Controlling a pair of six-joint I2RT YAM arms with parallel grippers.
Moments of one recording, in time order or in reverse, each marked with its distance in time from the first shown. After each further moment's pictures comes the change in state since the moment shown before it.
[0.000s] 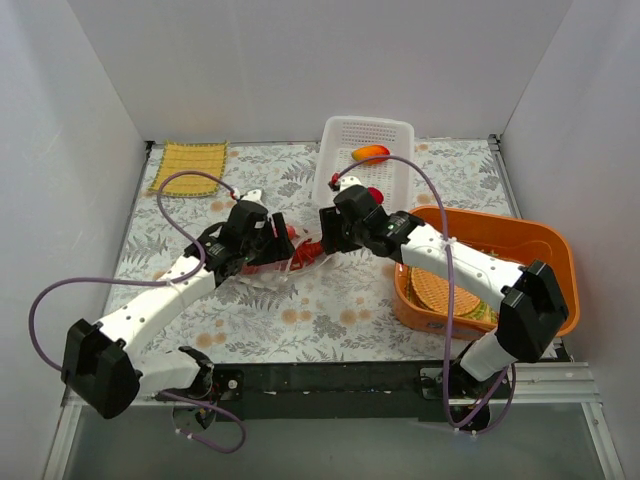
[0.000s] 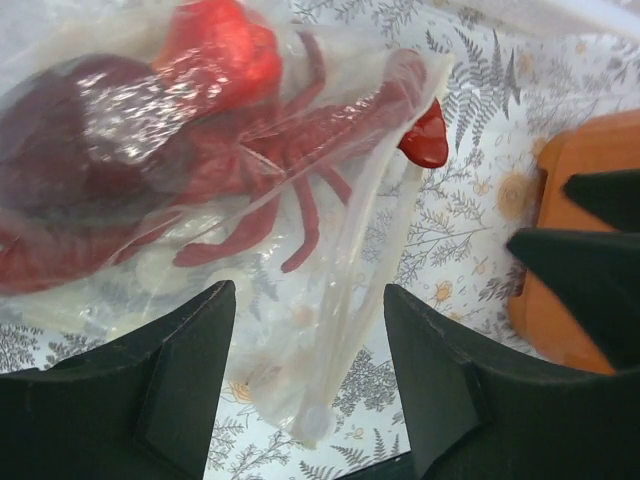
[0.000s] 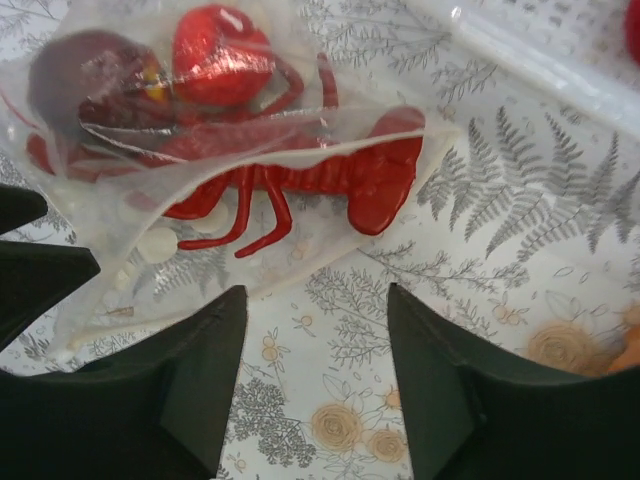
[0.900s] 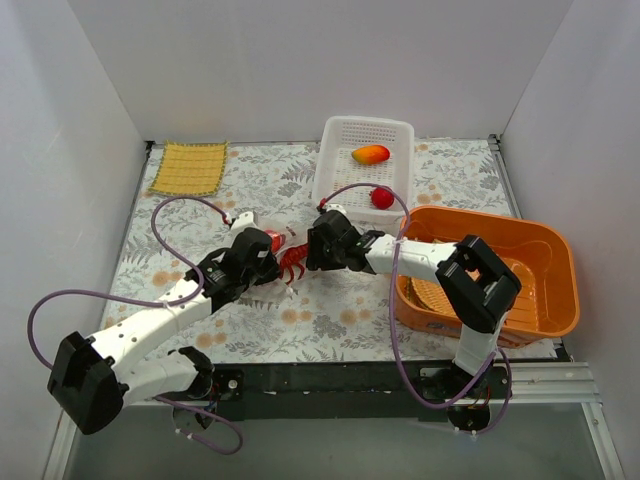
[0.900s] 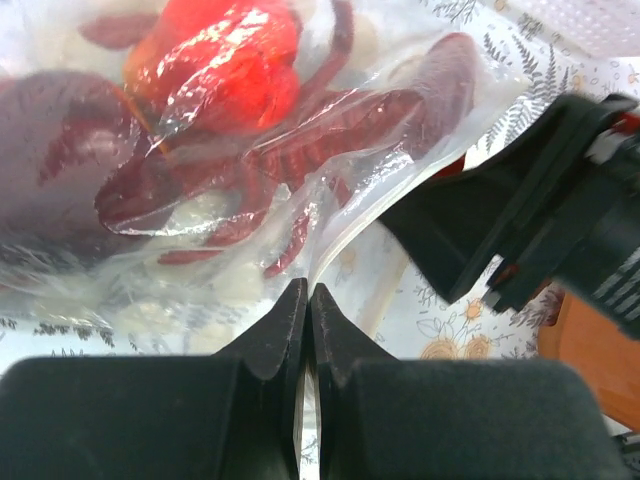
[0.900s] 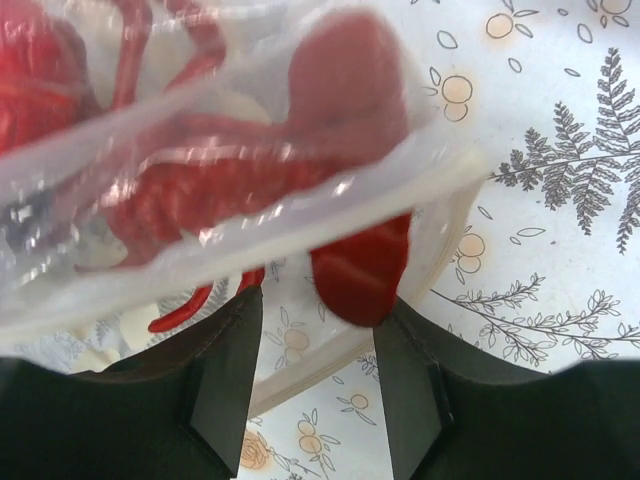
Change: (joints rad) left arm -0.134 -0.063 -0.135 0.056 -0.218 -0.127; right arm 0.047 0.267 -0.146 0.306 -0.053 0.232
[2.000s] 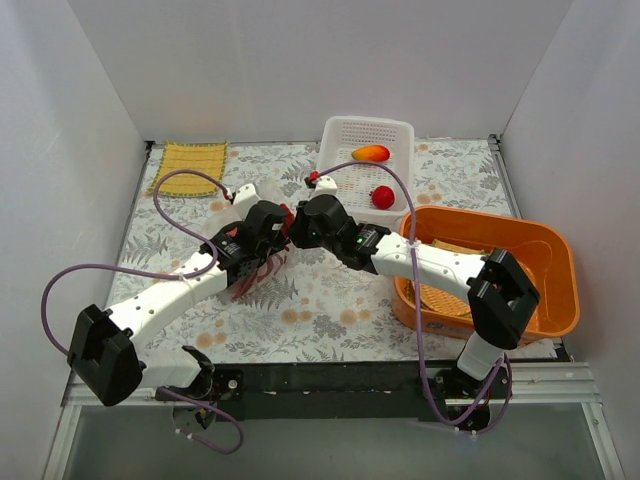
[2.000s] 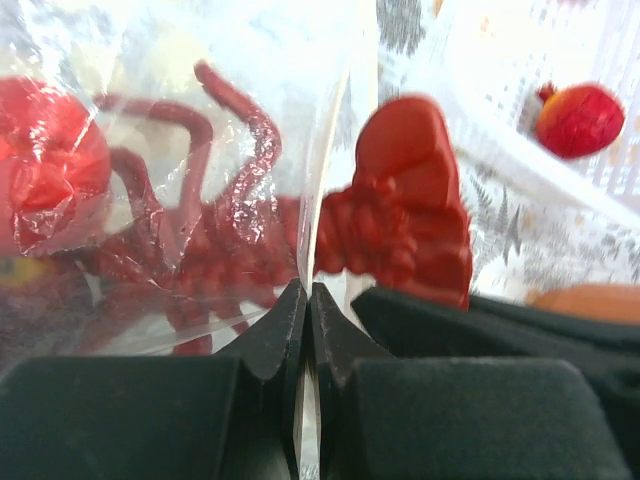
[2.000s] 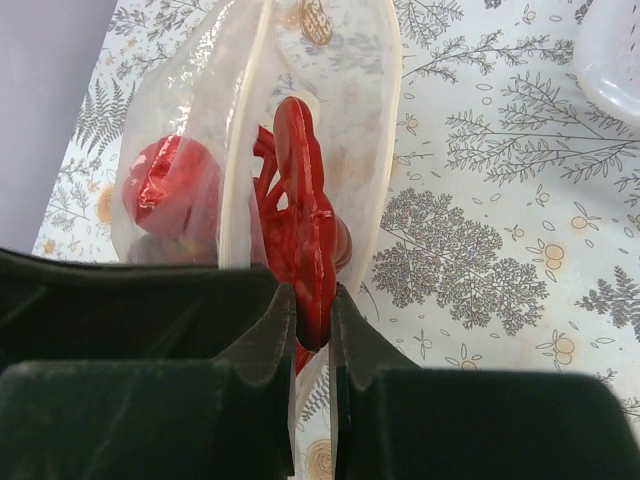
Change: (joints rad) left arm 0.005 0.166 0.199 0.002 -0.169 -0.078; right arm 0.096 -0.129 0.113 0.112 0.140 -0.003
